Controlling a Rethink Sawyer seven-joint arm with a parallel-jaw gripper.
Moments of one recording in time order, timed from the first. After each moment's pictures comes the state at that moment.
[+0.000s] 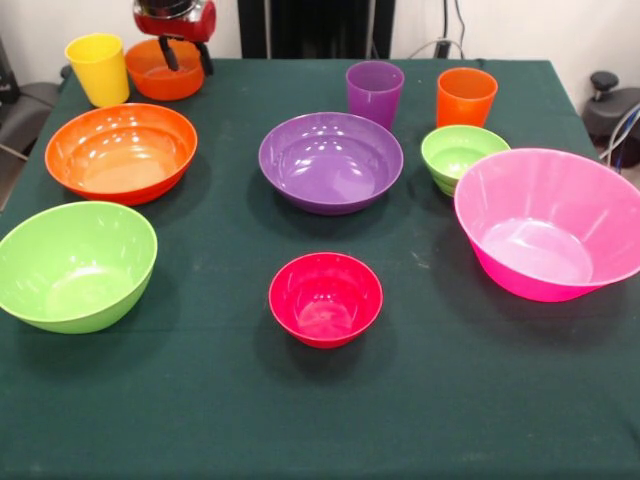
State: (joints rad) arm -1.03 -0.51 0.26 1.95 -0.73 0.46 1.89
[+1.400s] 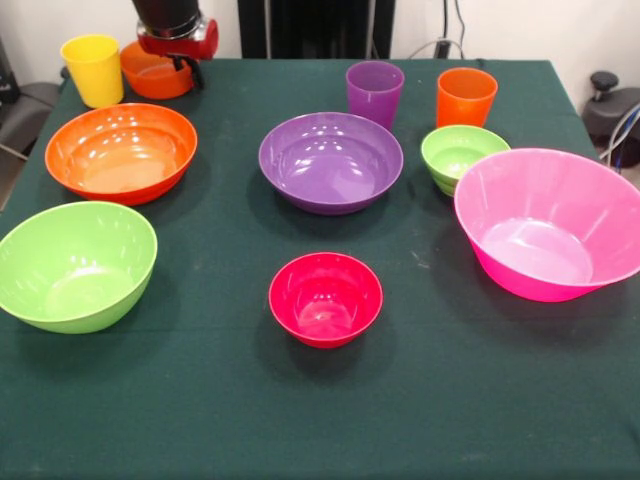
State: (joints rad) arm -1.02 -0.44 0.27 1.90 -0.80 0.47 1.89
